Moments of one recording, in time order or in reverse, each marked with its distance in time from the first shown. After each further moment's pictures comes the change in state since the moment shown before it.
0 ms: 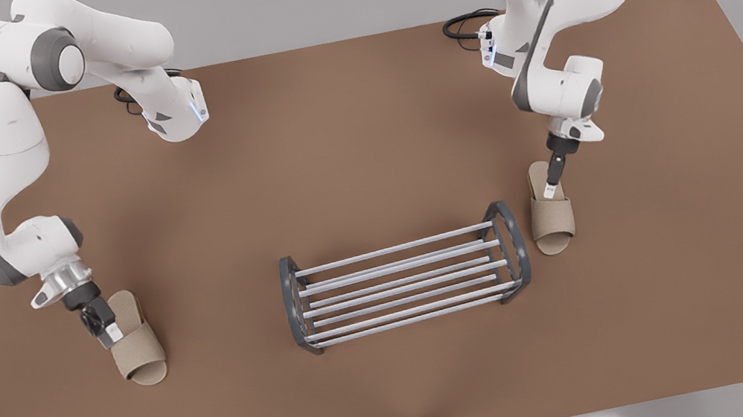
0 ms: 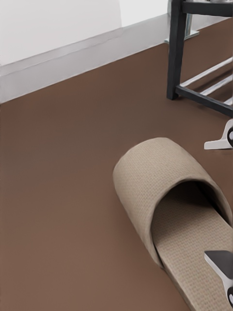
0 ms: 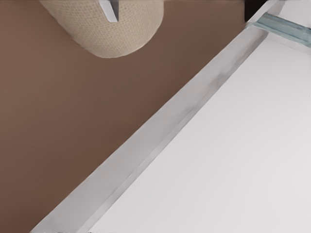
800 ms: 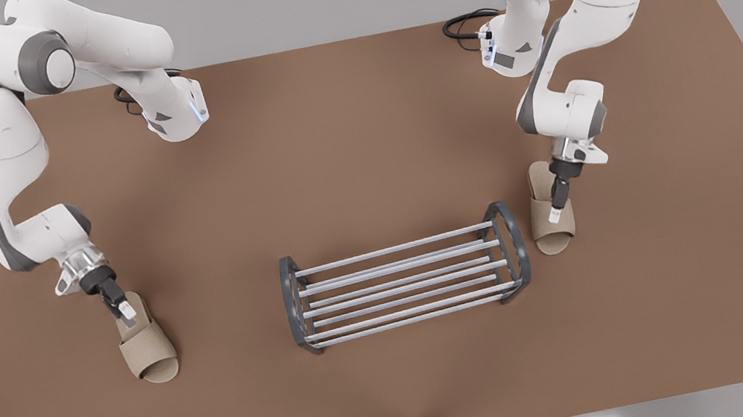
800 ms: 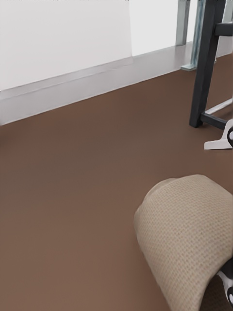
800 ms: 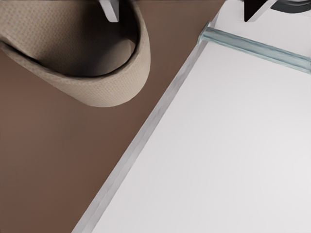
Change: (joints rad) left arm 0.018 0.139 -0.004 0.146 -0.038 -0.105 -0.011; right arm -0.099 0.011 0.049 -0.116 -0.048 -0.239 0.089
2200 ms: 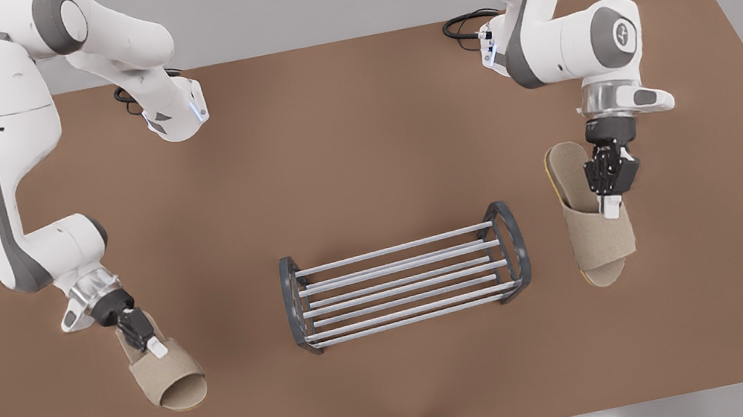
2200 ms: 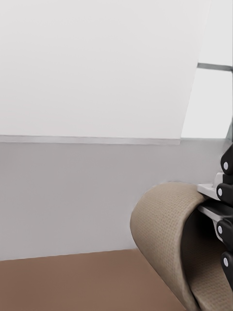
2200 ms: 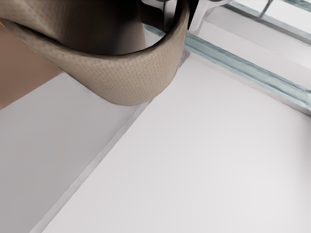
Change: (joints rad) left arm 0.228 -0.250 -0.519 0.590 0.306 0.704 -0.822; right arm 0.106 -0.188 0.270 0.235 -0.006 0.356 0.171
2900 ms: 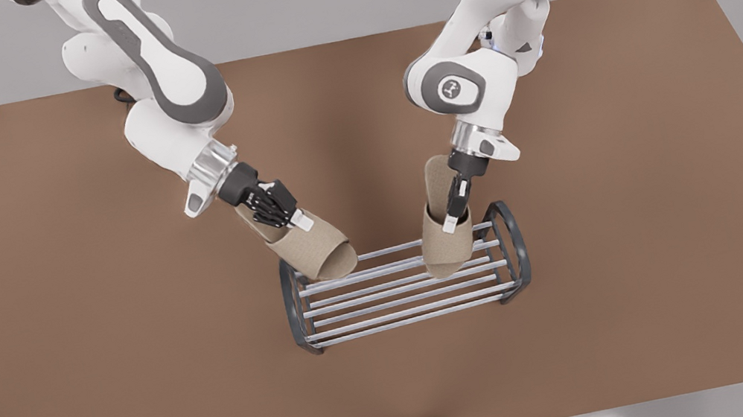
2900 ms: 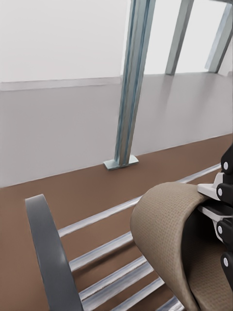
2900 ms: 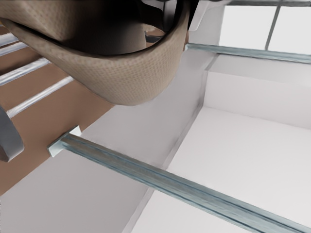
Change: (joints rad) left arm -0.468 0.243 0.088 -0.014 0.343 0.086 -0.362; right arm 0.355 -0.283 0.363 0.046 -0.359 0.672 0.937
